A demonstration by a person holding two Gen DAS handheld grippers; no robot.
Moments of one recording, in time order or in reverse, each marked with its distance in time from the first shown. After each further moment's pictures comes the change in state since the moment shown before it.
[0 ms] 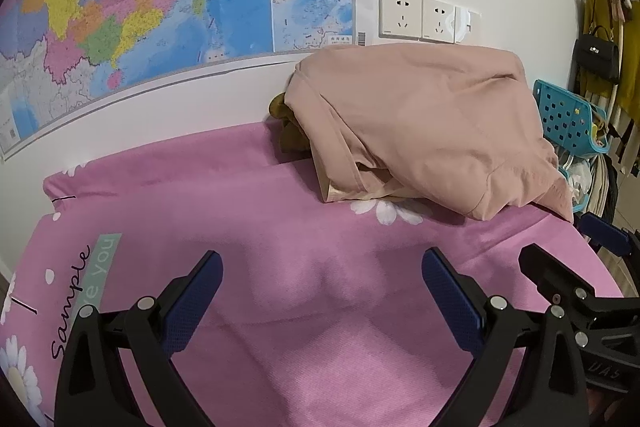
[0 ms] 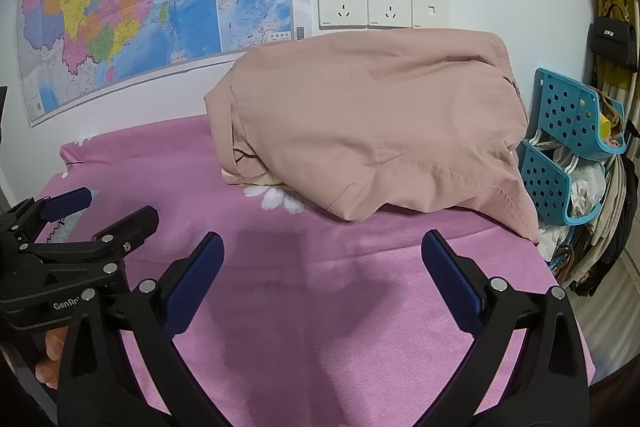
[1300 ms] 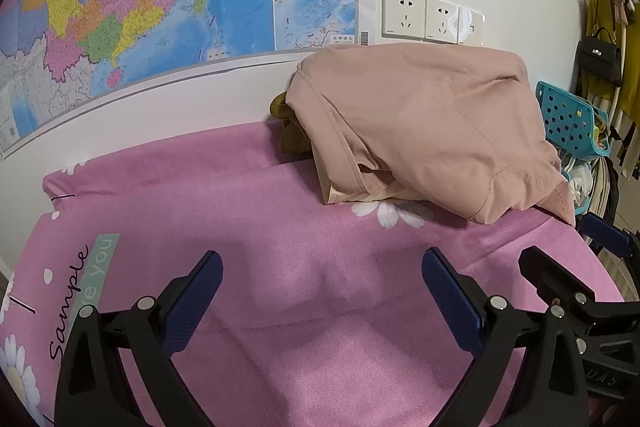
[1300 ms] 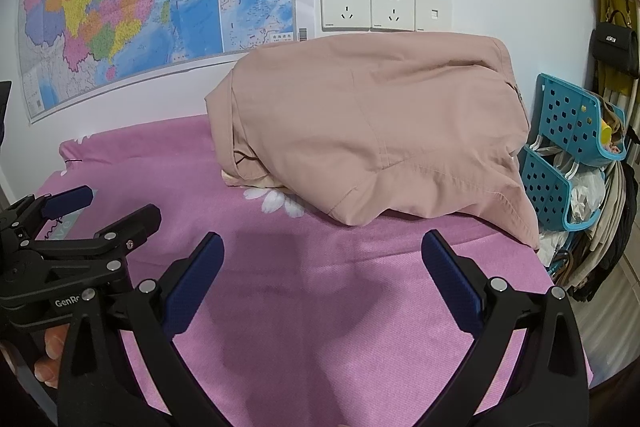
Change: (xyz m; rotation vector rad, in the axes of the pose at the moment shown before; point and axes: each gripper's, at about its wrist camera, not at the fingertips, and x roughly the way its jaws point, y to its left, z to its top) left arm 0.003 -0.001 0.002 -0.007 0.004 0.005; right arm 0.001 0.001 0.005 -0.008 -0.009 -0.006
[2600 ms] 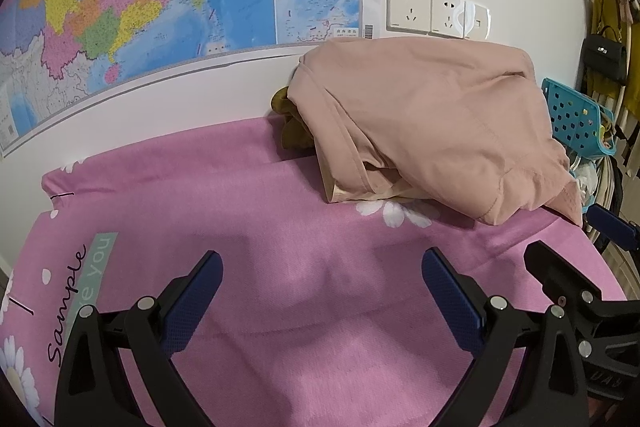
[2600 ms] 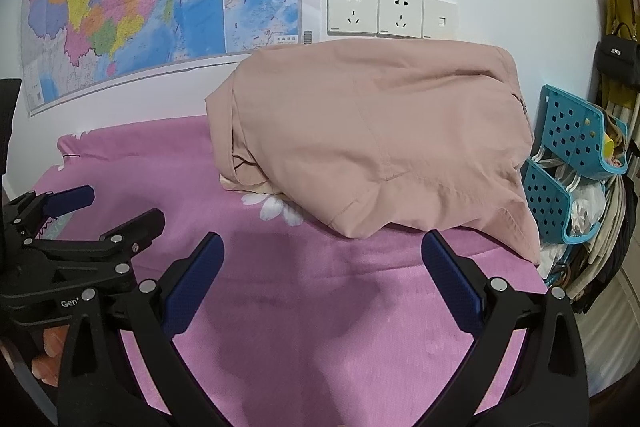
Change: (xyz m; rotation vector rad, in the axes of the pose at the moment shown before) left arm 0.012 0.002 0.002 -0.005 0.019 0.011; right arm 0.008 0.003 0.009 -0.035 -0.012 -0.002
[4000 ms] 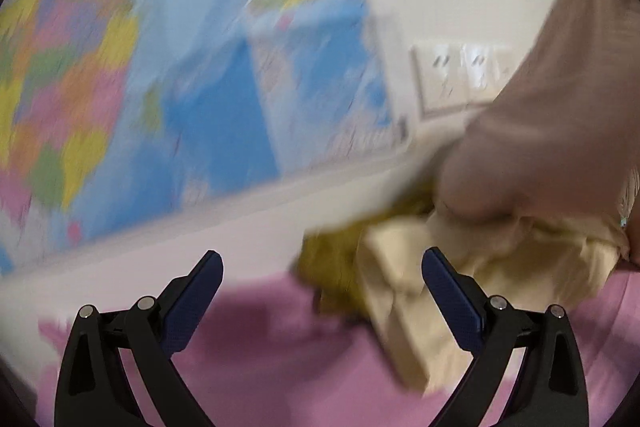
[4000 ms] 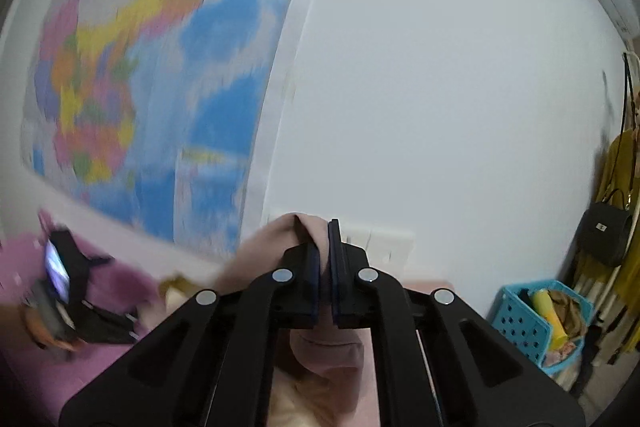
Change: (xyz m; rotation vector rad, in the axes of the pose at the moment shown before) left arm 0.089 0.029 0.128 0.224 -0.306 0.002; right arm -0.075 -0.094 0.229 -0.196 -0.456 -0.023
